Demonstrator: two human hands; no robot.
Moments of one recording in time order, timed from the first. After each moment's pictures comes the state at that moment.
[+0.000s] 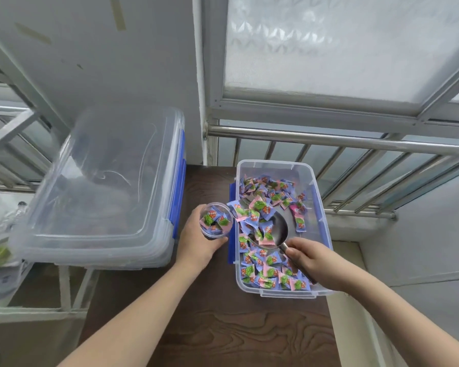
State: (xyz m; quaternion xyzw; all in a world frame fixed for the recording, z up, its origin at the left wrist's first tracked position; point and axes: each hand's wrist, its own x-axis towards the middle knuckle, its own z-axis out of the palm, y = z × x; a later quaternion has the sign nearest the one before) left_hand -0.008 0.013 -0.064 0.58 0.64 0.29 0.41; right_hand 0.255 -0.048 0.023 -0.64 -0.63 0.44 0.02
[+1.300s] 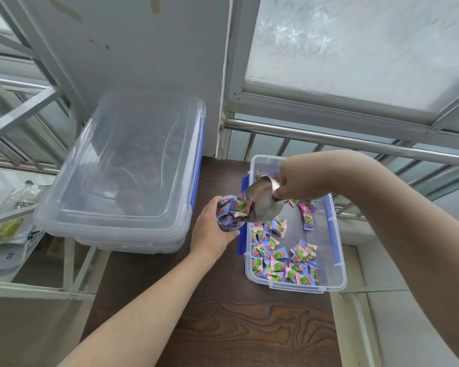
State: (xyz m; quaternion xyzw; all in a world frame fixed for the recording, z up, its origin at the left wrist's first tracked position) left_hand -0.012 0.012 -0.077 0.60 0.63 0.31 0.38; right_hand 0.148 0.051 0.170 -0.58 -0.75 0.15 -0.29
